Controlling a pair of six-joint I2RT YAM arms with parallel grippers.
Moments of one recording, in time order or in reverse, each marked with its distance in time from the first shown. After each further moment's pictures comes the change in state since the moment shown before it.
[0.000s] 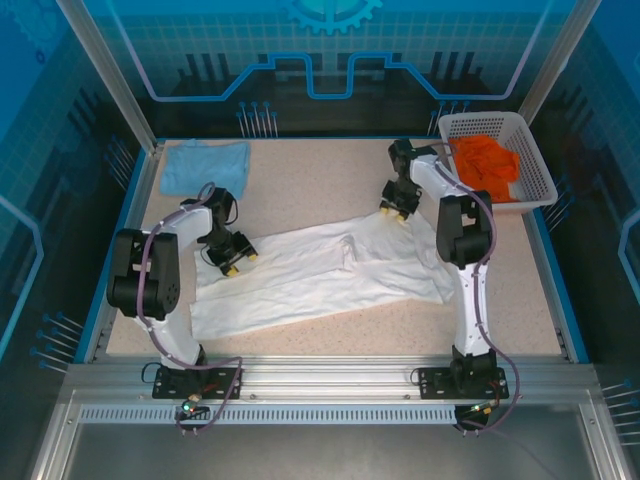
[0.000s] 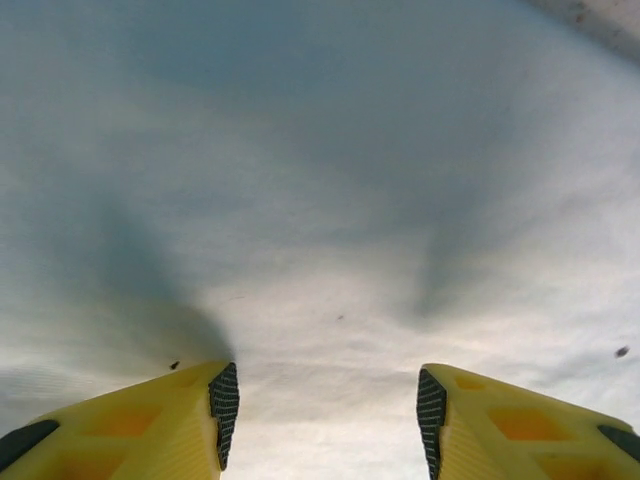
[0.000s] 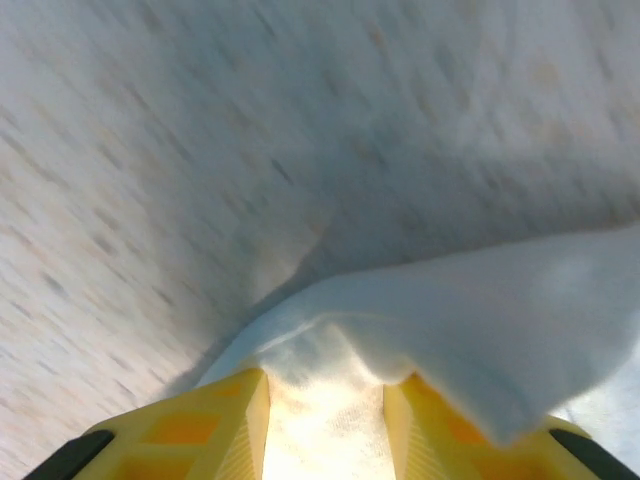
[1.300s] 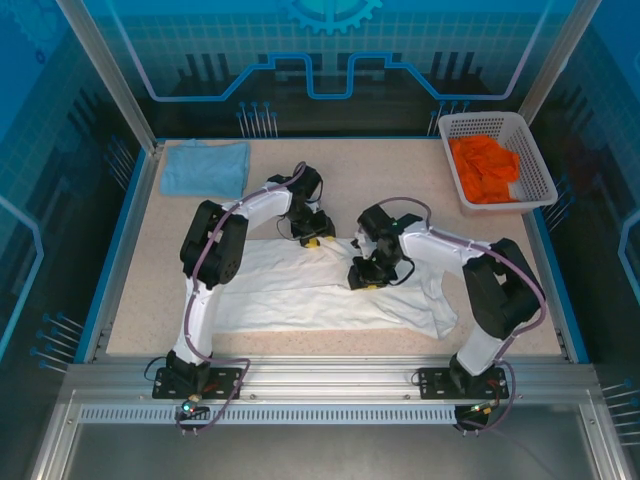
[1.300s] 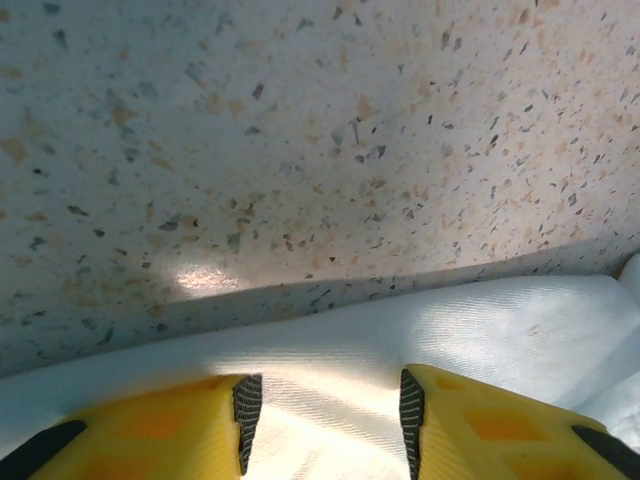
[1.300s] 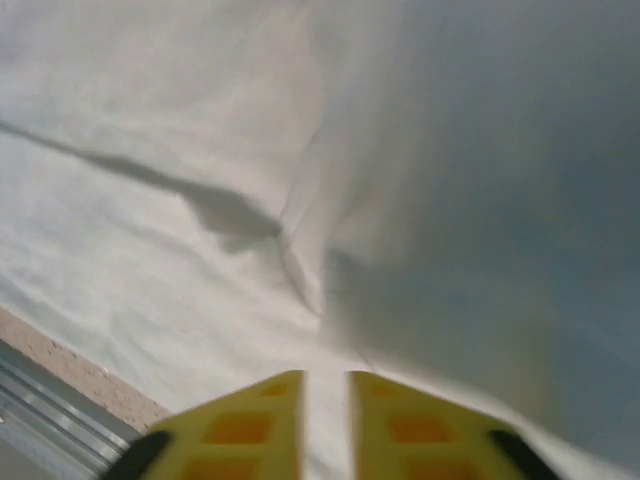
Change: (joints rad) left arm -0.390 0.462 0.608 0.027 0.174 0.056; right arm 0.364 -0.733 -0.995 0.277 -0.311 -0.344
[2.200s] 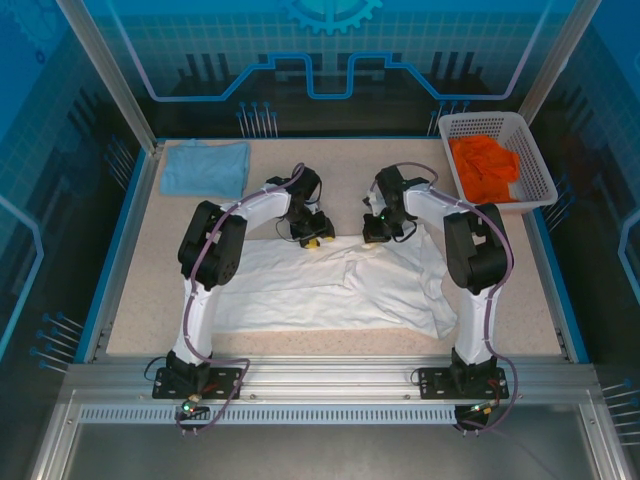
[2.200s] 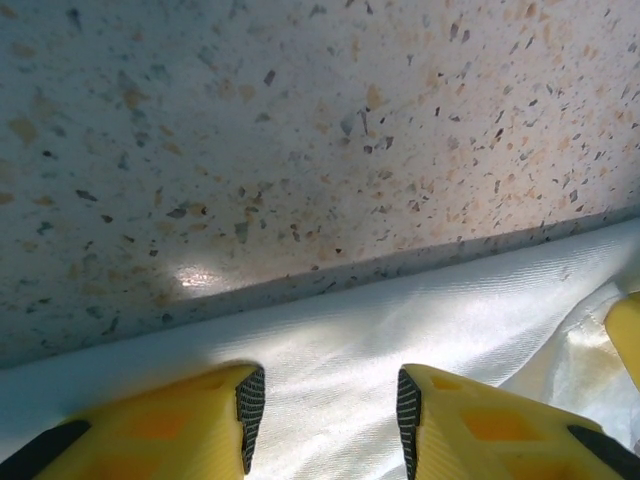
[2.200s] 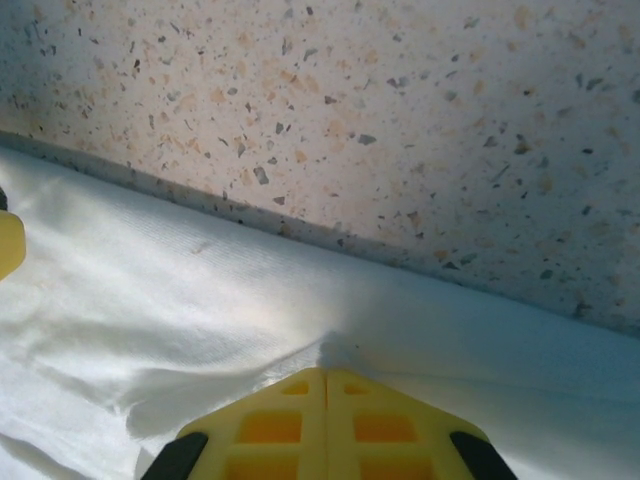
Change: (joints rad) left arm 0.000 -0.020 -0.037 0.030 0.003 -0.018; right arm -0.237 0.370 0.390 0.023 0.049 -0.228
